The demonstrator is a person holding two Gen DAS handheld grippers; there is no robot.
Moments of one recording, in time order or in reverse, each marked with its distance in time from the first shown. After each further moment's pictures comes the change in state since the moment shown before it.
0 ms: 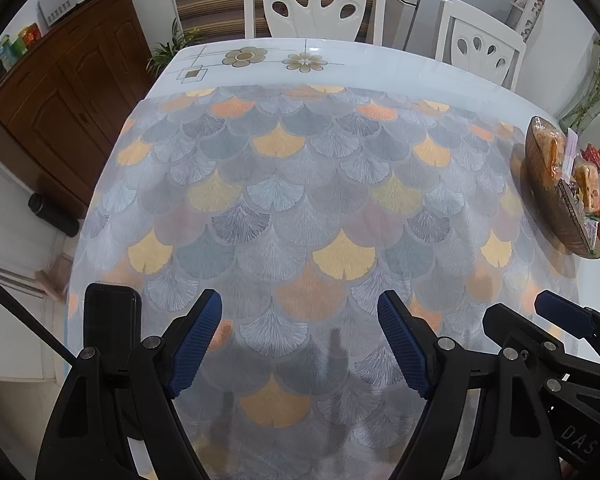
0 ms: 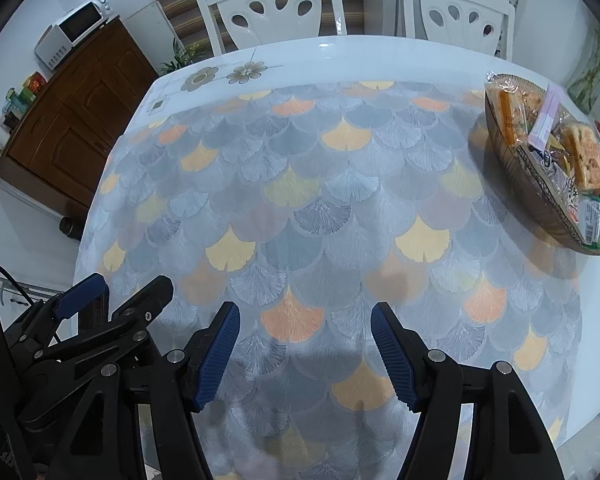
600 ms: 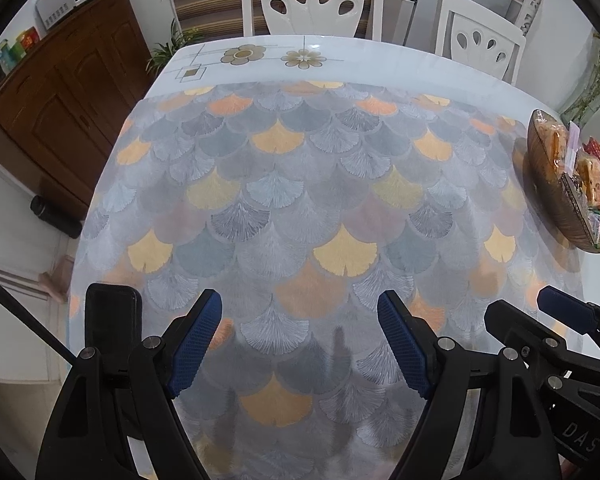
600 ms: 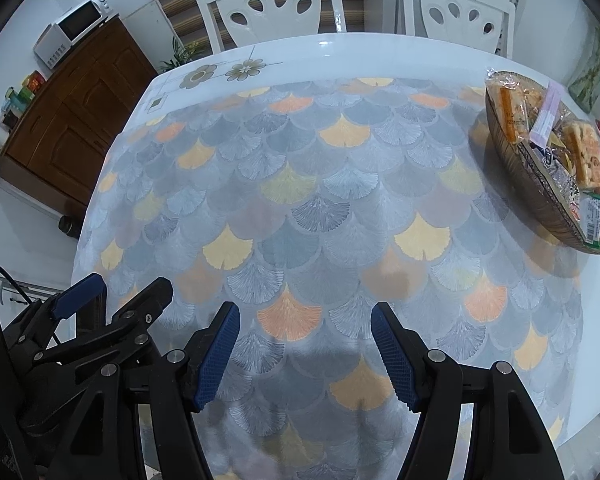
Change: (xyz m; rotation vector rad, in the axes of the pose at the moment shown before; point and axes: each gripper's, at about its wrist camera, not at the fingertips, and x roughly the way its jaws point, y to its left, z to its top) left arm 0.003 -0.003 -0.002 0.014 0.008 0.015; right arm 0.004 -0.002 -0.001 -0.004 0.004 -0.003
